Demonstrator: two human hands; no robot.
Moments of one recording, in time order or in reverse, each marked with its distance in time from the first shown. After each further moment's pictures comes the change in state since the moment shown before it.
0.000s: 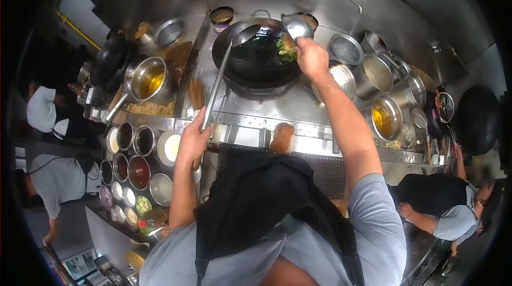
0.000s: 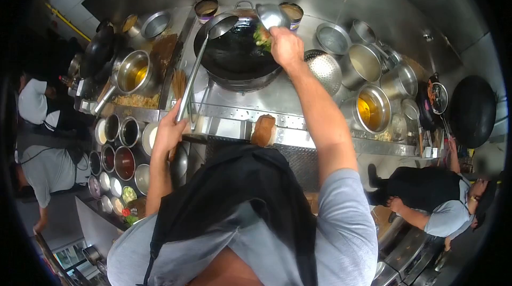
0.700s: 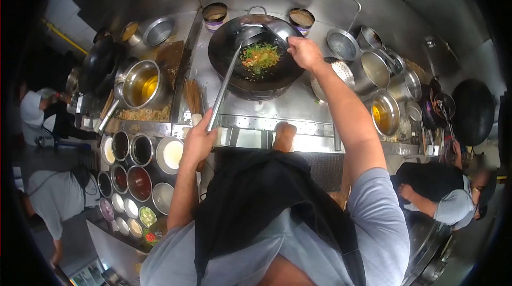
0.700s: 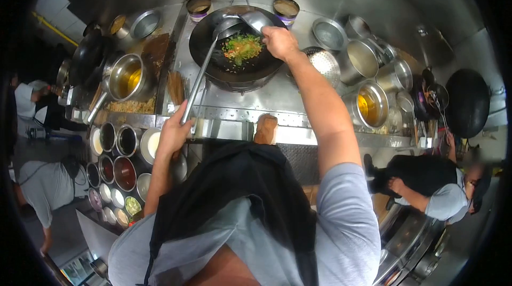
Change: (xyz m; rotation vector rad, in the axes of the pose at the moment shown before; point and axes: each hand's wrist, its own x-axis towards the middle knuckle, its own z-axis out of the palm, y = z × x) left_hand 0.043 -0.032 -0.004 0.175 0.012 0.218; right_hand 0.027 -0.004 0.031 0.077 -0.426 0.102
